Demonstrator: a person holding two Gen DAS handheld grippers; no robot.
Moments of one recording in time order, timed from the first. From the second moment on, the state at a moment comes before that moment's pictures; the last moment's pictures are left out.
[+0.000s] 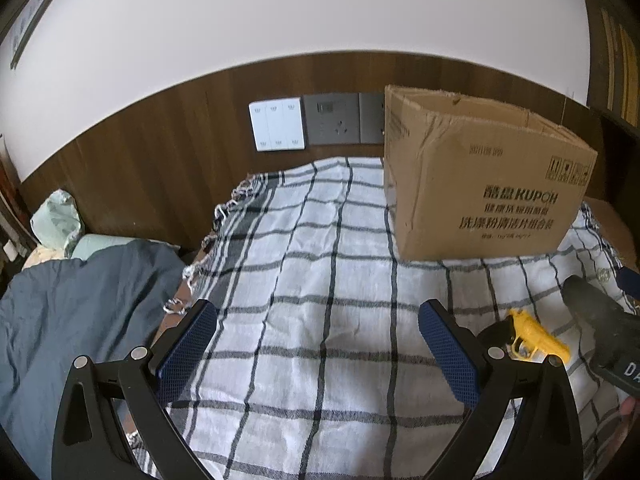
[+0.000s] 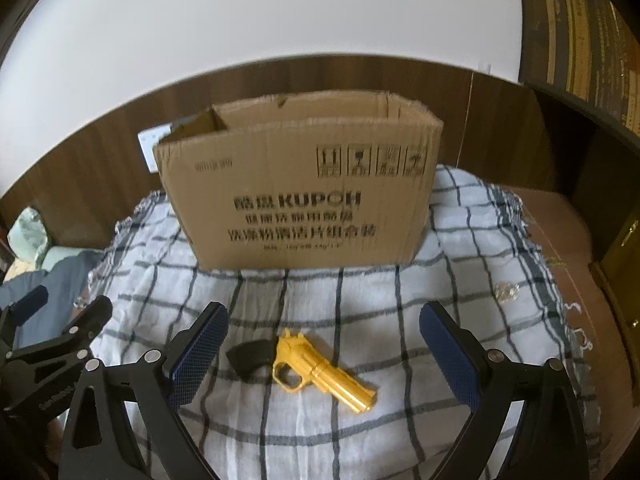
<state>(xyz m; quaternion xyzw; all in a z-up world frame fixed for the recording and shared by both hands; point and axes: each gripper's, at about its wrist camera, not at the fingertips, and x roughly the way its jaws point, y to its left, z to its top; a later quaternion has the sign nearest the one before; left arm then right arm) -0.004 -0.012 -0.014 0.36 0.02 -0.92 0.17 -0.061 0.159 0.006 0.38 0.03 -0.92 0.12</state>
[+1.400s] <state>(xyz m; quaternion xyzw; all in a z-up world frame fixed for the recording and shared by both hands) -0.009 -0.001 -0.049 0.40 0.03 -0.91 0.14 -0.077 0.150 -0.054 0.46 0.04 -0.87 0.17</state>
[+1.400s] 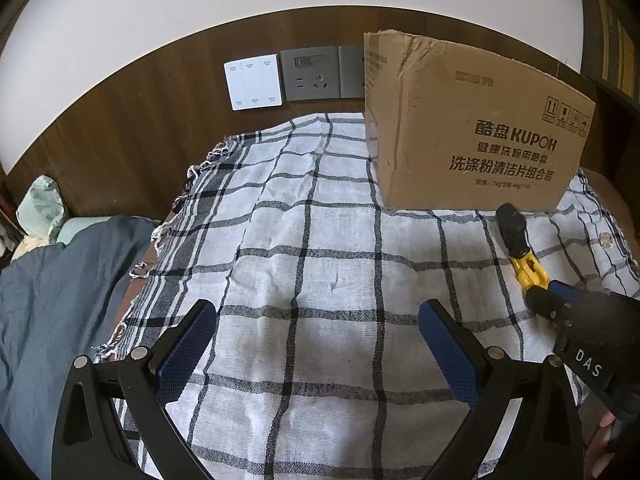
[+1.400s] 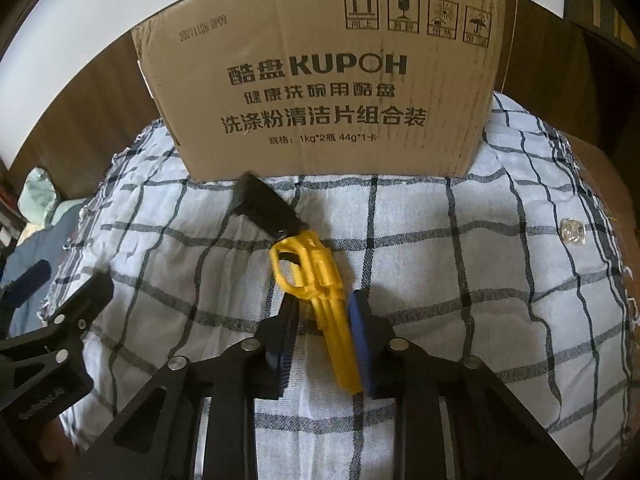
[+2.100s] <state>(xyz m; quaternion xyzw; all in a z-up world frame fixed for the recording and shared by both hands) -0.005 0.011 -0.033 0.39 0.03 -0.91 0.14 -0.057 0.160 -0.014 0.40 0.02 -0.90 0.18</state>
